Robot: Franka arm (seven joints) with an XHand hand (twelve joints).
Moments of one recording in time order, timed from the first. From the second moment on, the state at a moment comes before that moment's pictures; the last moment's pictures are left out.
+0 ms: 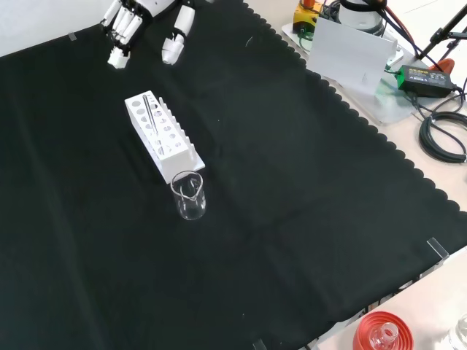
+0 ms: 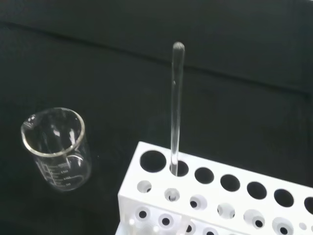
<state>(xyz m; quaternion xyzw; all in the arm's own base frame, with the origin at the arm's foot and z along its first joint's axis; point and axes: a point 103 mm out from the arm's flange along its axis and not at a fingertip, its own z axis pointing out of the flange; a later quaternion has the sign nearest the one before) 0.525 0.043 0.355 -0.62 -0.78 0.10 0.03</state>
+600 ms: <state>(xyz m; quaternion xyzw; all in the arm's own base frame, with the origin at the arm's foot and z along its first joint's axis) 0.539 0.036 0.304 -0.61 -0.78 0.11 0.06</state>
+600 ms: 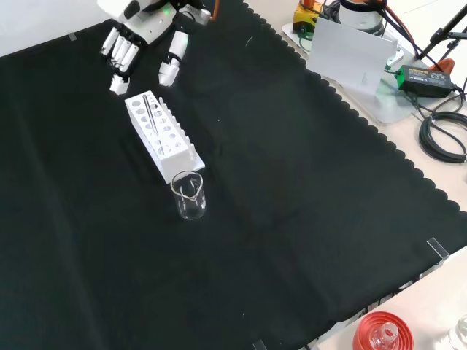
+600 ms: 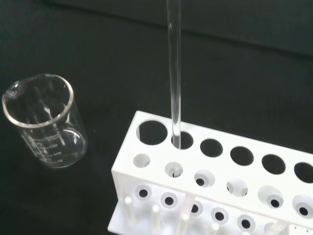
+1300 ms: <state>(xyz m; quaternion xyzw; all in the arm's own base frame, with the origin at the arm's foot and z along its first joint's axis) 0.537 0.025 0.278 -0.61 -0.78 0.12 0.08</state>
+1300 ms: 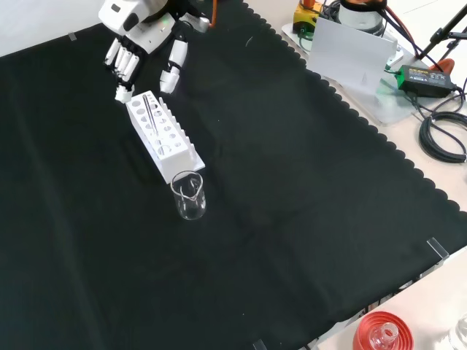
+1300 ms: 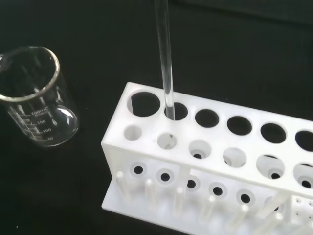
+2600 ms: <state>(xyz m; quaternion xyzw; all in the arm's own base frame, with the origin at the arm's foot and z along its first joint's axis) 0.555 0.027 0.247 -0.60 -0.78 0.12 0.10</state>
